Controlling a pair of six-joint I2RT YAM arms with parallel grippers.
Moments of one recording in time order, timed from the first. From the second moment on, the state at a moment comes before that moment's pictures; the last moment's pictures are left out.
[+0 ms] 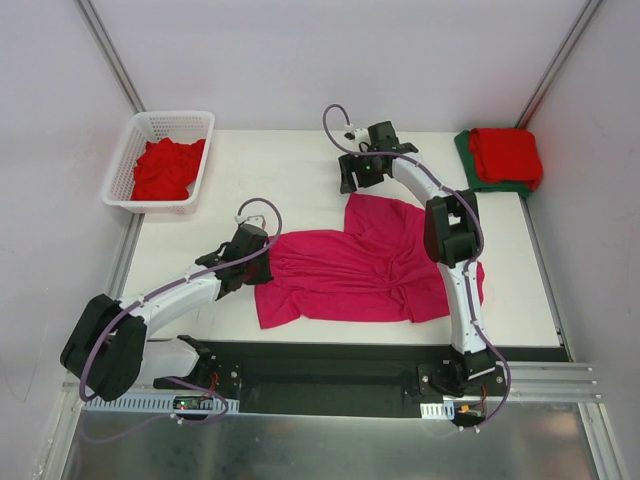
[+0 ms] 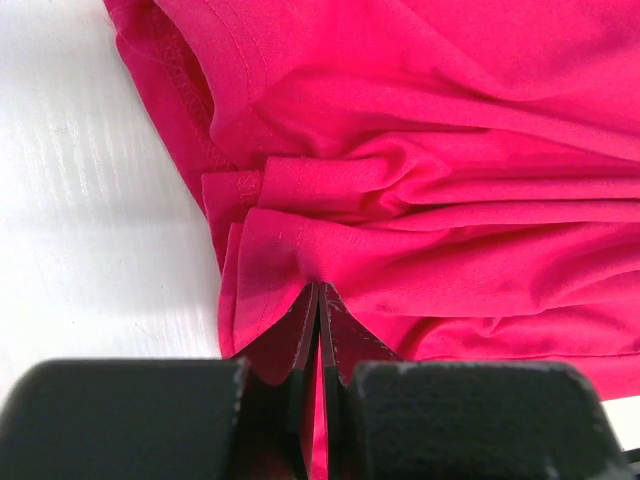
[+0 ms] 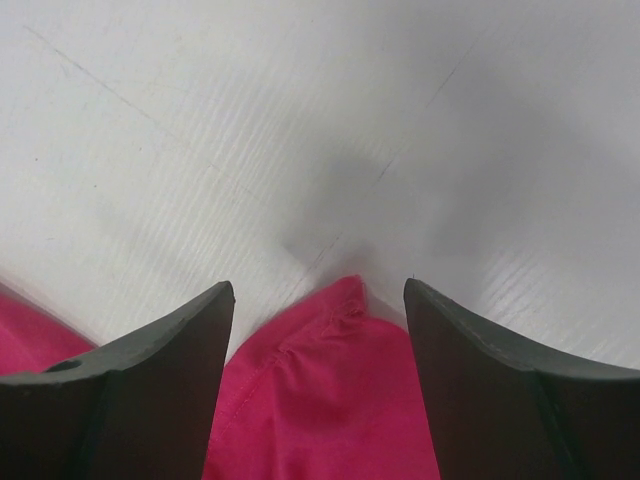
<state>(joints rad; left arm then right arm) -0.56 1.22 0.59 -0.28 -0.11 -0.57 0.36 2.41 2.09 -0.61 -0.35 -0.07</state>
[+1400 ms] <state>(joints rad) -0.56 1.24 0.59 -0.28 -0.11 -0.56 0.34 2.48 2.18 -0.75 -0.35 -0.08</state>
